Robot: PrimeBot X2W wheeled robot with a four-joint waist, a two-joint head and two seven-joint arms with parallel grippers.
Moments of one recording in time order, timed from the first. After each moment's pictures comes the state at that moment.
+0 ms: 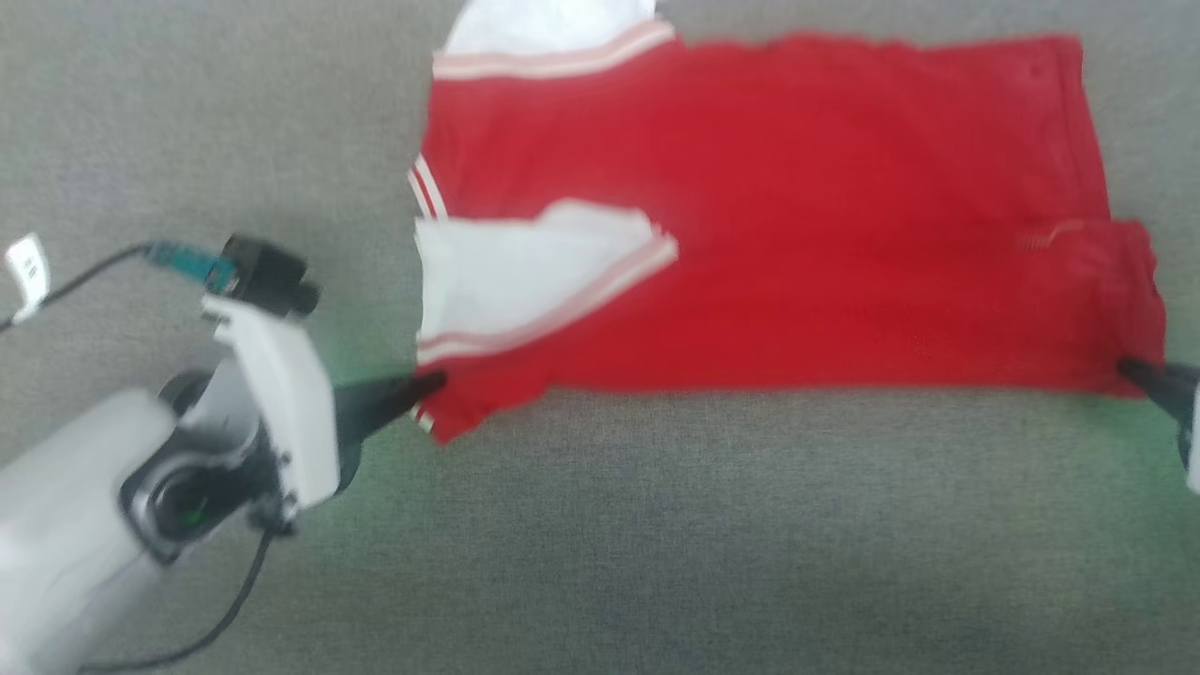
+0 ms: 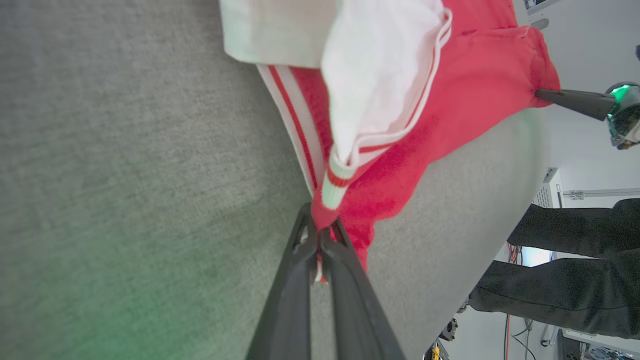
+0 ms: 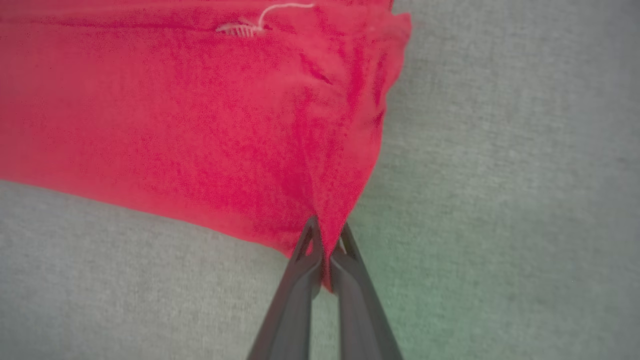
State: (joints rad) left arm -0.84 0.81 -1.05 0.21 -1.55 -0.13 0.33; right arm -0.32 -0.66 0.05 0.09 0.76 0.13 0.77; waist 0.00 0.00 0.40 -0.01
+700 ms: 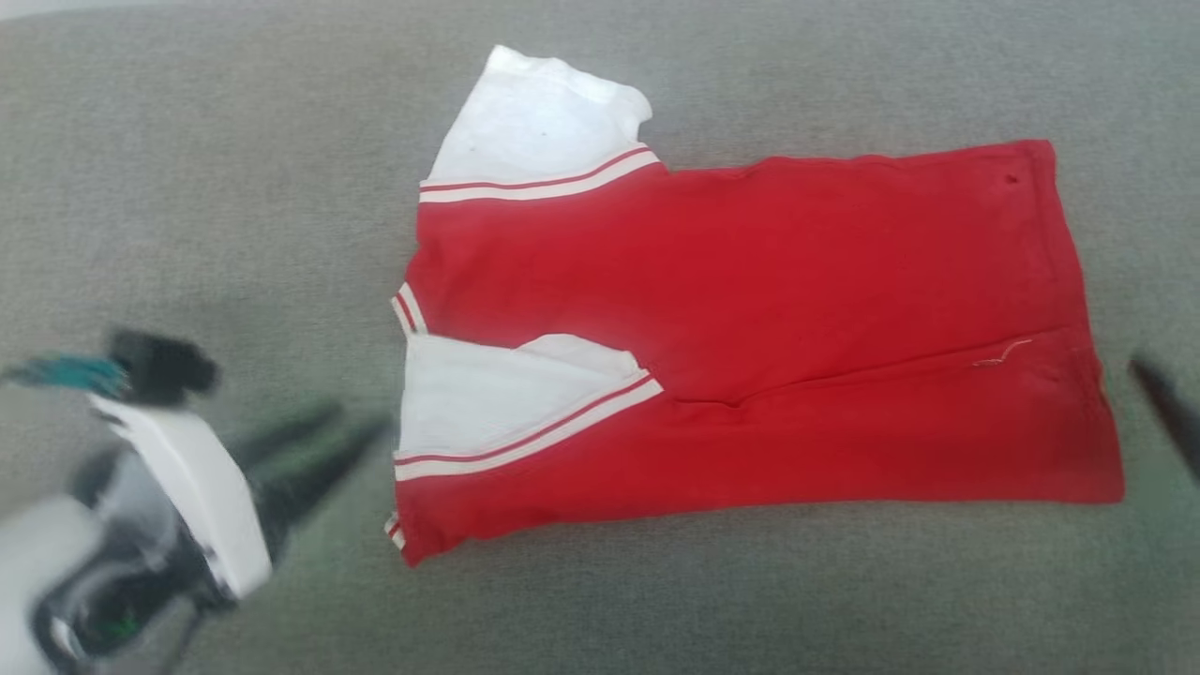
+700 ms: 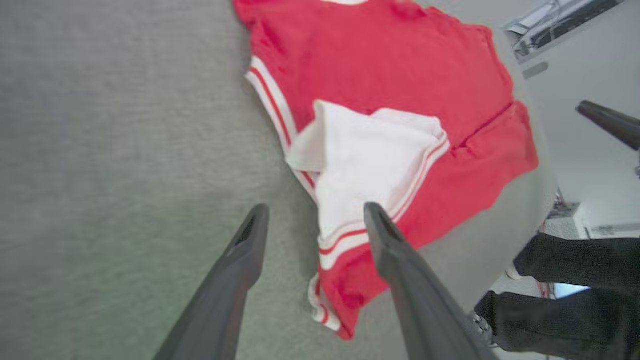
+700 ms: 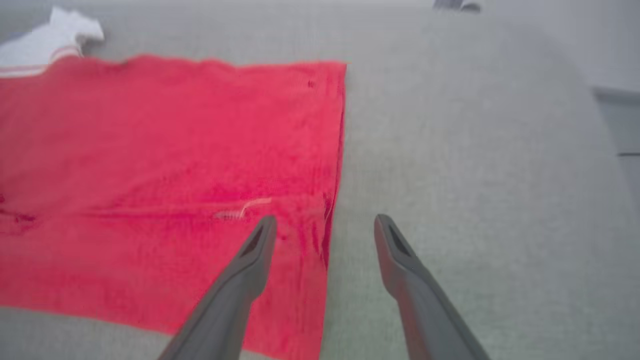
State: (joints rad) left arm -0.62 1.02 -1.00 -0.05 -1.51 -0.04 0.08; right arm -0.06 -0.55 -0.16 -0.16 0.64 0.13 0.54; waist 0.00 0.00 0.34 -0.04
